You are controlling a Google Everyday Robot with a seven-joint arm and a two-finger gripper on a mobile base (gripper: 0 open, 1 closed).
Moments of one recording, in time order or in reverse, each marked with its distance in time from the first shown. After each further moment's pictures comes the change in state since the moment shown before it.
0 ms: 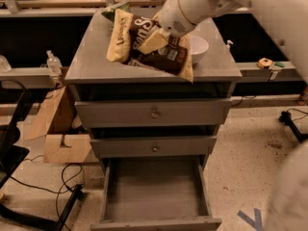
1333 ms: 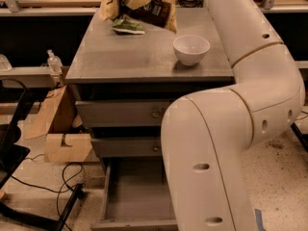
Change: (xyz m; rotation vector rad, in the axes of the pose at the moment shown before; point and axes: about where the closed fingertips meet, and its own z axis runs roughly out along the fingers) arm -0.061 -0.160 0.034 0.261 0.023 -0.217
